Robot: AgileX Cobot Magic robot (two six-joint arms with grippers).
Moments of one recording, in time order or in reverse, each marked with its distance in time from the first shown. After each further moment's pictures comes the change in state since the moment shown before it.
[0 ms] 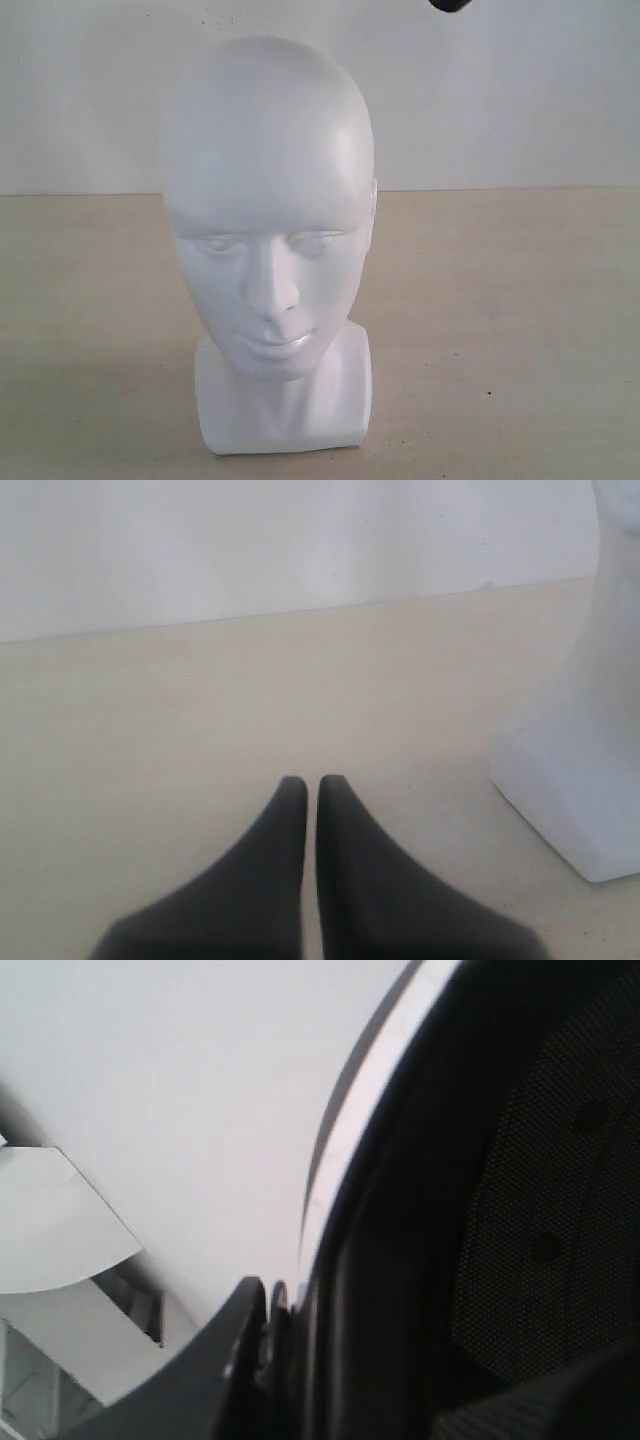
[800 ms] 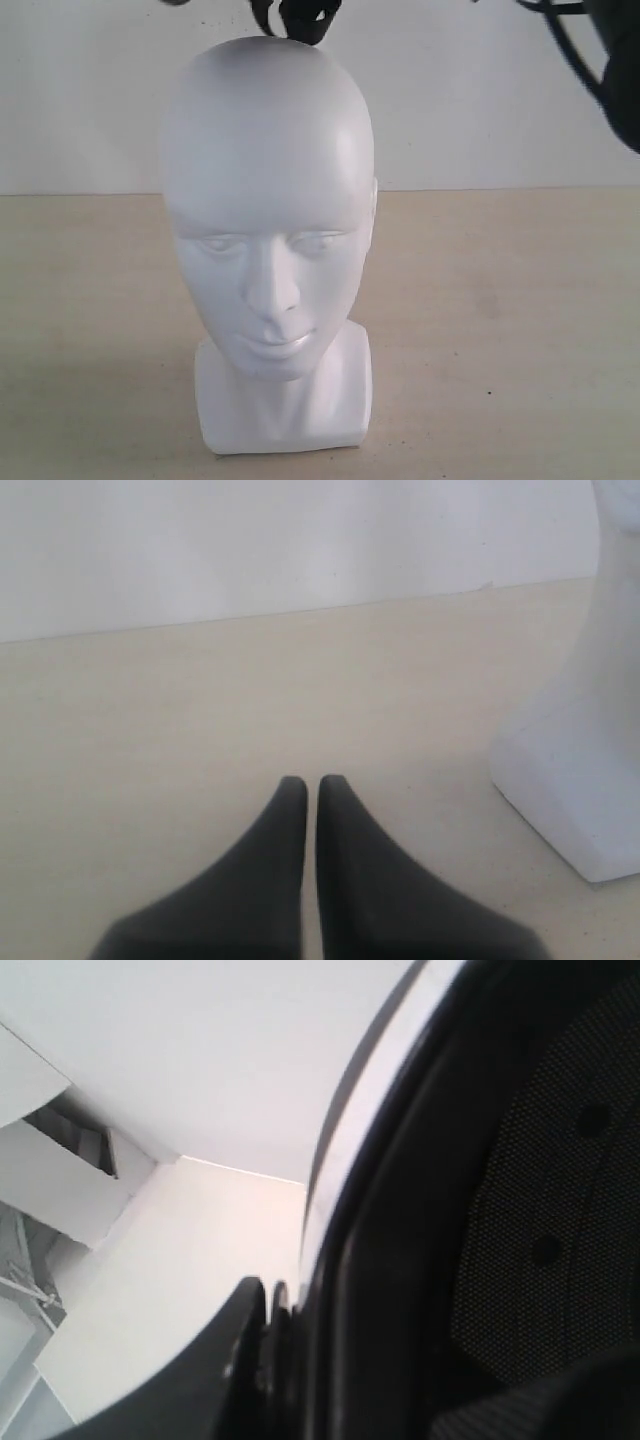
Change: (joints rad) left arm 0.000 0.000 0.000 0.000 0.000 0.000; right arm 0.053 0.217 -0.134 -0.370 -0.024 0.202
